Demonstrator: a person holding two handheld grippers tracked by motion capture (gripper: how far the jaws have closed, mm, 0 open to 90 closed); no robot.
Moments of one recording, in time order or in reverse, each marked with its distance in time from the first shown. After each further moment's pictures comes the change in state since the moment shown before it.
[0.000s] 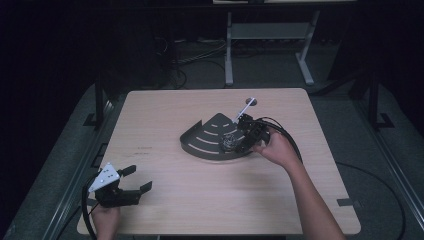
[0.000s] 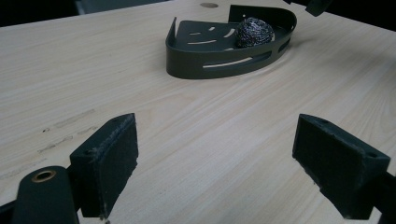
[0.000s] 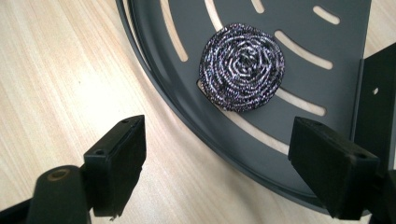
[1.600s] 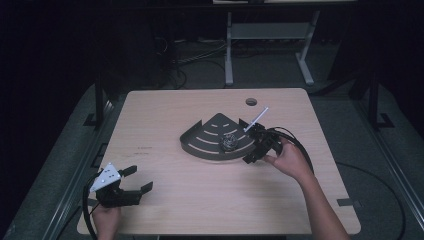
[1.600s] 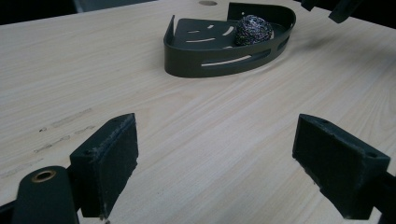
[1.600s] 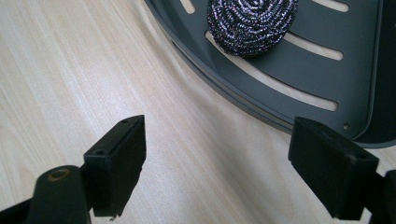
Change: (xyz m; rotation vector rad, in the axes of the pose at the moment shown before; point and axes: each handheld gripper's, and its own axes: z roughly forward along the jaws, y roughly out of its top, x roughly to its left) left arm -0.001 0.000 0.002 0.008 -0.003 0.004; right arm 0.005 -0.042 -0.005 -0.010 0.016 0.039
